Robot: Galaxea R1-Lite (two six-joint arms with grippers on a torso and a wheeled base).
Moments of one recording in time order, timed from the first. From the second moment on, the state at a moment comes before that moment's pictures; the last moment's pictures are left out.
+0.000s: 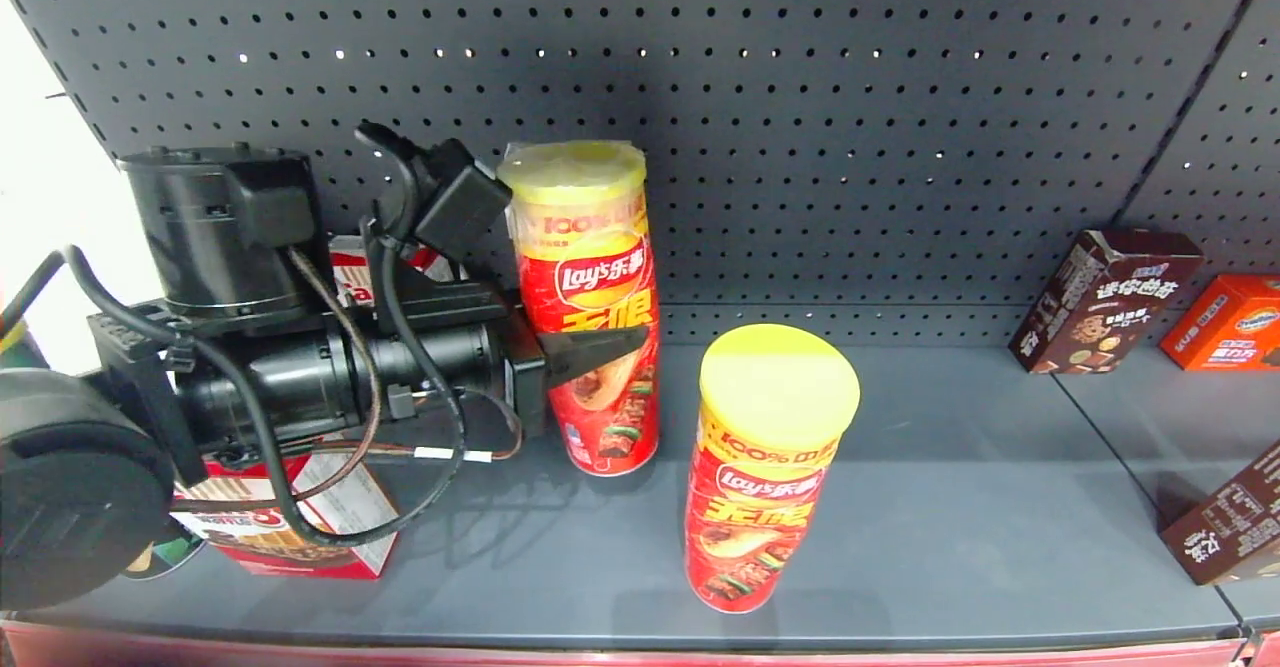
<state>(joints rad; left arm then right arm) -0.49 1.61 -0.90 -0.60 -0.52 0.15 0.20 0.10 0.00 0.00 -0.06 -0.01</state>
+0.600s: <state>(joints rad) -0.50 1.83 -1.08 -0.72 -0.55 0.23 0.20 0.10 0.00 0.00 -0.06 -0.01</state>
